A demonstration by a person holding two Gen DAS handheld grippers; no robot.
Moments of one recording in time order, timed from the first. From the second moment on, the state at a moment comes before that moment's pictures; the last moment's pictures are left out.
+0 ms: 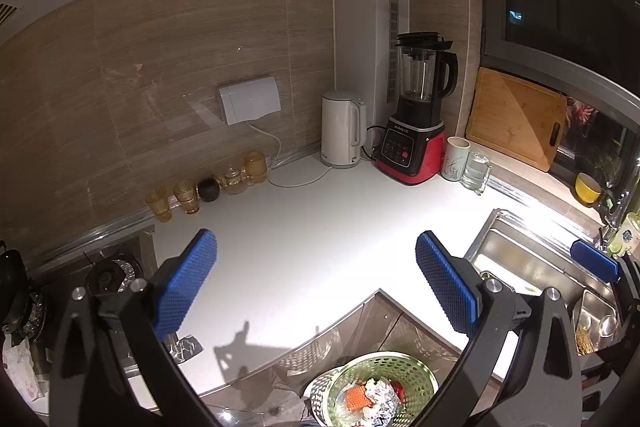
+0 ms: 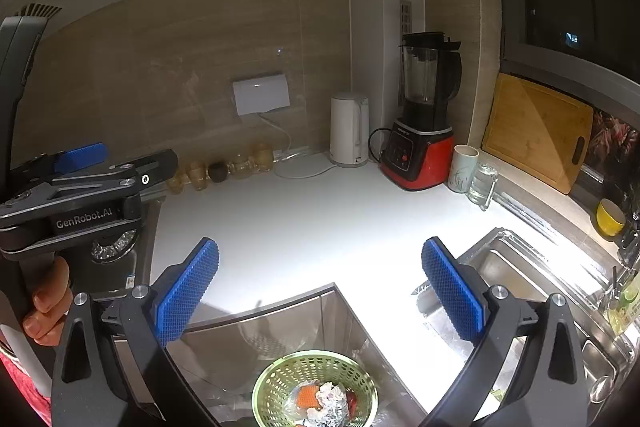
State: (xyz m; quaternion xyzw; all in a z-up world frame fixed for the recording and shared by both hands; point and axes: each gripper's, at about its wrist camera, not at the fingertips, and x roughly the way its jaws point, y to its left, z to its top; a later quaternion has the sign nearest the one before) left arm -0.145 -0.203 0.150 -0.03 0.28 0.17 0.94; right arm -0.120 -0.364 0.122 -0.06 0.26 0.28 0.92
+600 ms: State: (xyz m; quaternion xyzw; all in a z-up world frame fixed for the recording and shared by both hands) left arm -0.139 -0.201 0.150 -0.03 0.28 0.17 0.94; right arm -0.118 -0.361 0.122 -0.06 0.26 0.28 0.92
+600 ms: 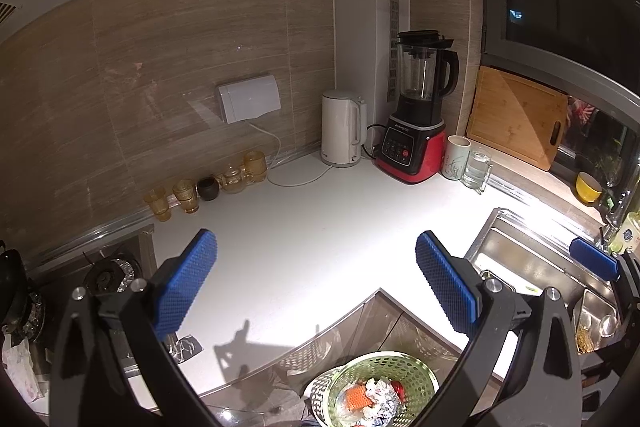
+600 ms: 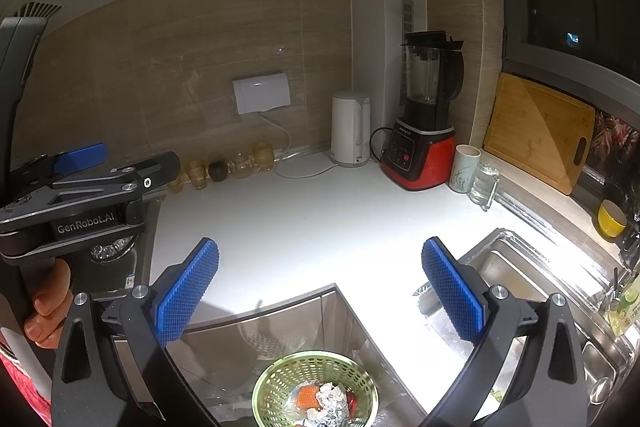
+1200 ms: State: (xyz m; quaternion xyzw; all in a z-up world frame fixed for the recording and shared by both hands) left arm -0.135 -0.200 0.148 -0.04 0.28 0.16 0.95; right arm -0.122 -0.358 0.115 -0.06 0.27 0.28 0.92
